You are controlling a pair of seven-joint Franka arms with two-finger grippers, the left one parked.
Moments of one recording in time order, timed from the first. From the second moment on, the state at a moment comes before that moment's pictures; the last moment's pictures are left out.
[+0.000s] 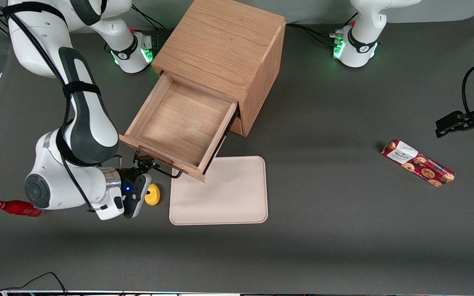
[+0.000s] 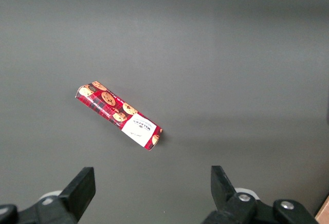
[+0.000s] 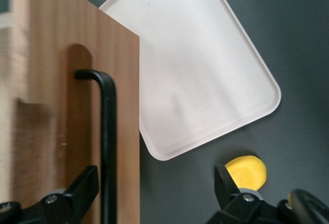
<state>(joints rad) 0.19 0.66 0.03 -1.19 0.34 1.64 -0.91</state>
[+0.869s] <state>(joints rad) 0.19 0.27 0.03 -1.39 0.18 1.57 -0.43</state>
